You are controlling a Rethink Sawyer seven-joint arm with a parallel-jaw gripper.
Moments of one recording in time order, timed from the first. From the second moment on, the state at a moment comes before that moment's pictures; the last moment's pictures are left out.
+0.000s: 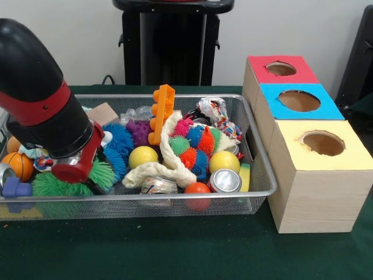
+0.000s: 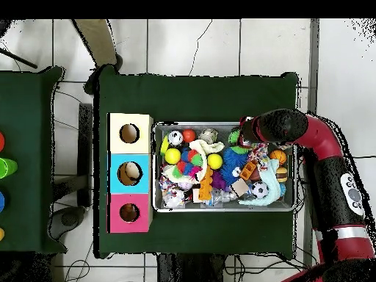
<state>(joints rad) -0.98 -0.17 0.87 1.15 -0.66 1.18 0.14</state>
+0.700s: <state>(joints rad) -0.98 -0.14 0.87 1.11 -0.66 1.20 0.01</state>
